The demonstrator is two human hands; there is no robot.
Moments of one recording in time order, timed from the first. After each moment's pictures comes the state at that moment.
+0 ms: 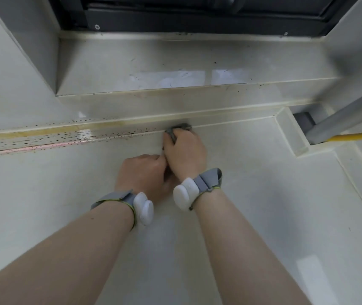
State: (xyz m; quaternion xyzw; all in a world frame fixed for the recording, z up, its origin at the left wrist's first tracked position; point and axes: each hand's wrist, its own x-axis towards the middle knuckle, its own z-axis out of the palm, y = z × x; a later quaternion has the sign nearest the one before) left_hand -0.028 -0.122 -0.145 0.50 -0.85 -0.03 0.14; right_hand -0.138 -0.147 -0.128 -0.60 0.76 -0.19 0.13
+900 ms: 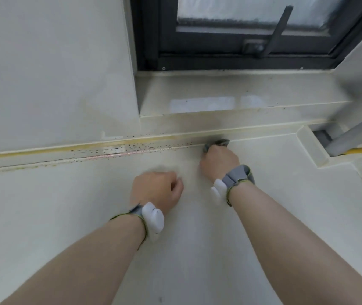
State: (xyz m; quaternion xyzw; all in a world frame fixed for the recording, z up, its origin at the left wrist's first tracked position) left_hand 0.069 -0.090 -0.111 0.59 -0.80 -0.08 0.09; right_hand -0.115 -0.141 -0.089 -0.61 0.78 0.01 0.15
